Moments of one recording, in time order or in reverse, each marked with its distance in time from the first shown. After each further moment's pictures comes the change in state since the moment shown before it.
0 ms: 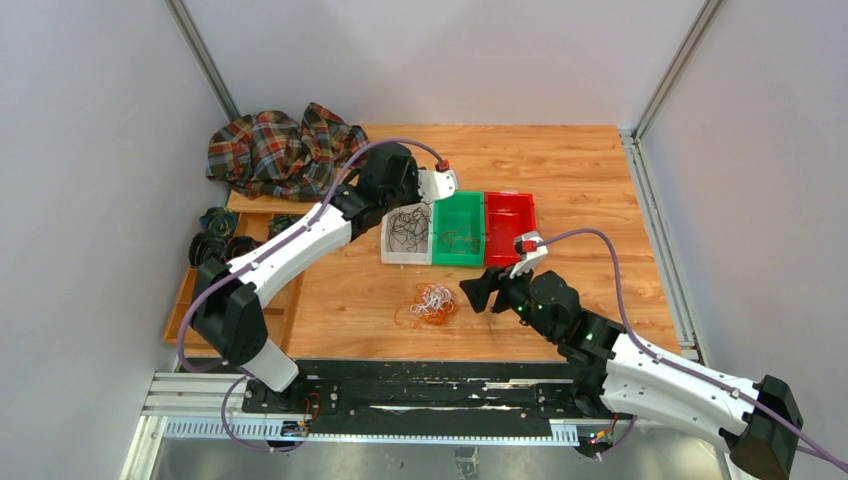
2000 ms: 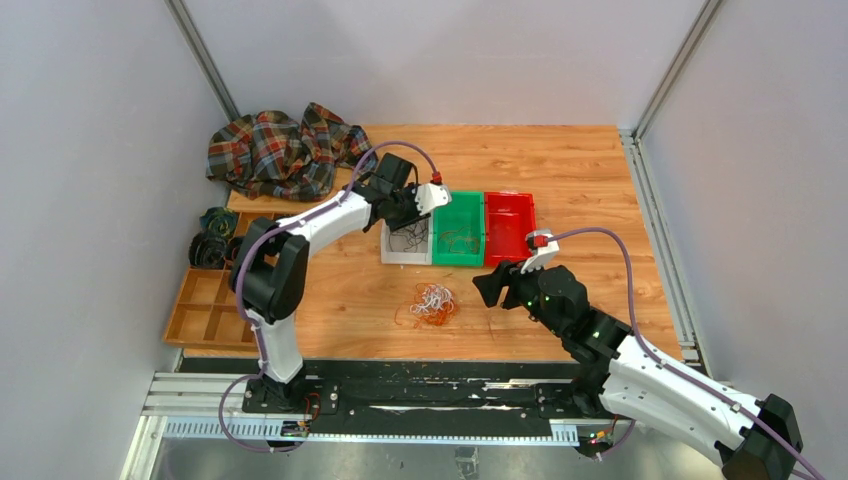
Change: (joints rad) left arm 0.119 0.288 0.015 -0.092 0.330 -0.148; right arm -0.131 -0.043 -0.013 -0.079 -0.074 0.013
